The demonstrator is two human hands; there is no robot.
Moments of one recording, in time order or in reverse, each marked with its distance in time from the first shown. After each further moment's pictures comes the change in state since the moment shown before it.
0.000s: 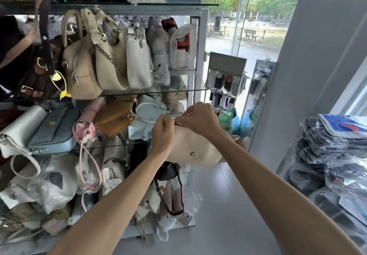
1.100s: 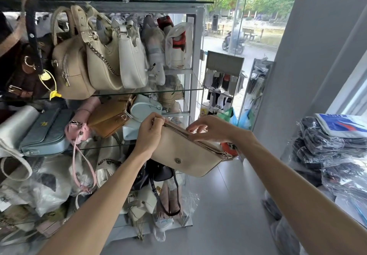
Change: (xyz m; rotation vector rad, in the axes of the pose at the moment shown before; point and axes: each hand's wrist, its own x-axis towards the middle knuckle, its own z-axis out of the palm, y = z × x) left_hand 0.017 -0.004 -0.022 -0.061 -0.170 0.043; right_hand 0.000 0.070 -0.033 -0.085 -0.516 -0.263
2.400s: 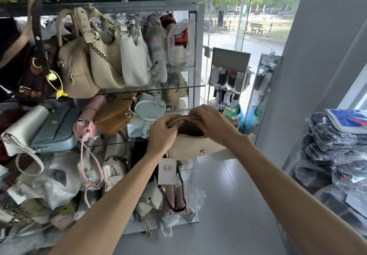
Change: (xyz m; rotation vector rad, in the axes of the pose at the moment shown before) left_hand -0.005 -0.004 0.028 0.362 0.066 0.042; right_hand -0.004 -0.009 0.018 -0.191 0.454 -0.127
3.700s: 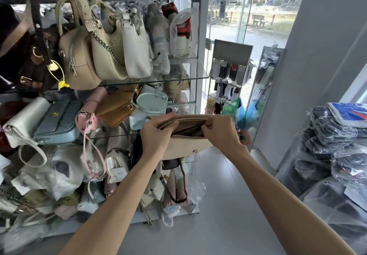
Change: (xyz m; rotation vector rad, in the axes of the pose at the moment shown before) left_hand -0.035 -0.001 -0.022 -0.426 0.116 -0.181; right_hand -0.030 -0.026 0.020 0.057 0.082 0.525
